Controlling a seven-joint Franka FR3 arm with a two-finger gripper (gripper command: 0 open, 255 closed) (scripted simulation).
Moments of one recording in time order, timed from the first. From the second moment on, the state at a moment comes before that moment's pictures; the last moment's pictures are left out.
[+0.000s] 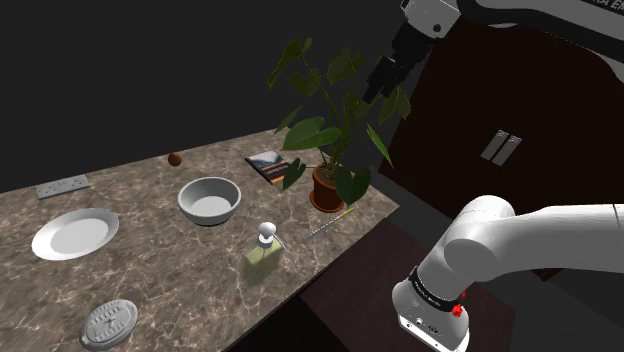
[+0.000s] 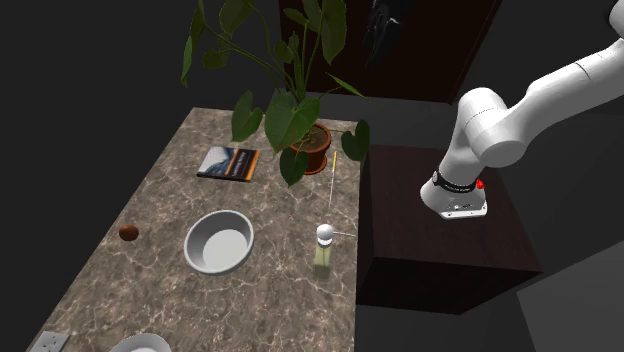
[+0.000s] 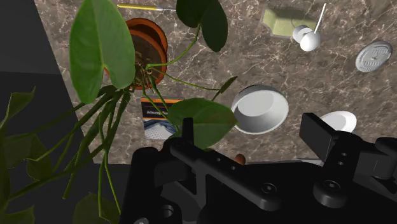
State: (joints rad) arm 0.00 -0.84 0.03 -2.27 0.02 1.71 -0.04
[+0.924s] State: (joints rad) arm 0.04 -0.83 0.27 -2.57 0.08 2.00 0.18
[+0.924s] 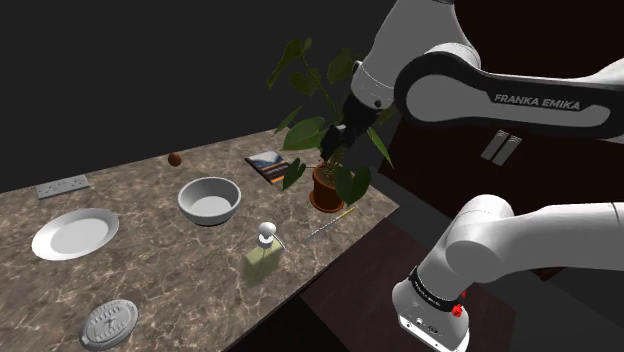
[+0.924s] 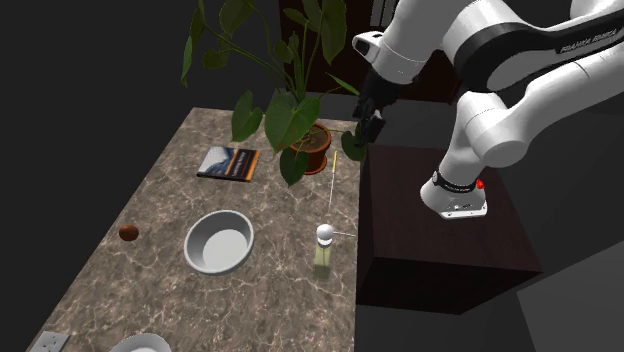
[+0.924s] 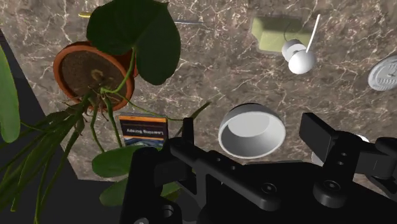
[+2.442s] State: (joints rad) arm -0.27 -0.23 1.00 -2.63 -0.21 2.59 0.89
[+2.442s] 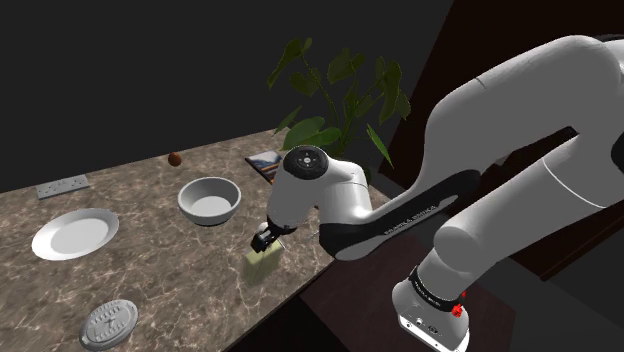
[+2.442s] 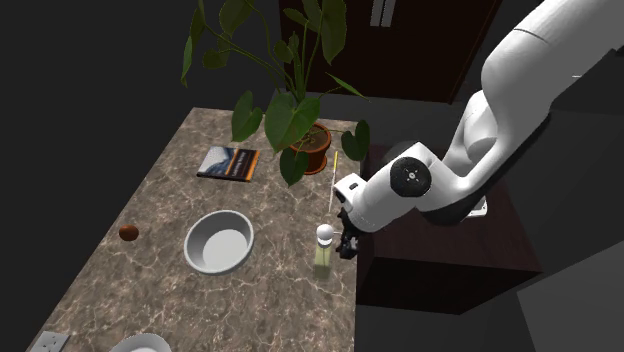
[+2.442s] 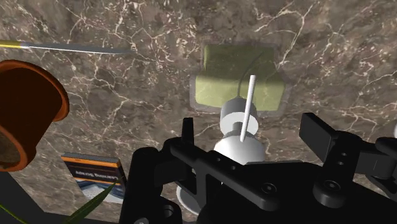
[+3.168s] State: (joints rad) arm -0.43 -0.10 1.11 -2.63 -0.45 2.65 1.05
